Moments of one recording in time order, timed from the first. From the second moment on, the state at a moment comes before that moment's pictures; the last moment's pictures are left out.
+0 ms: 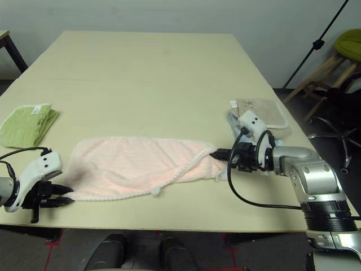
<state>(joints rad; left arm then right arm) 0.04 1.10 -0.01 -0.37 -0.31 0.64 -1.13 -0.33 -0.90 -0.06 0.02 0.43 0.73 1.09</state>
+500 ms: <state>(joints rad) -0.19 1.19 0.09 -0.28 -0.63 0.91 -1.30 -0.39 -0.94 -0.10 0.03 0.49 0.80 1.12</state>
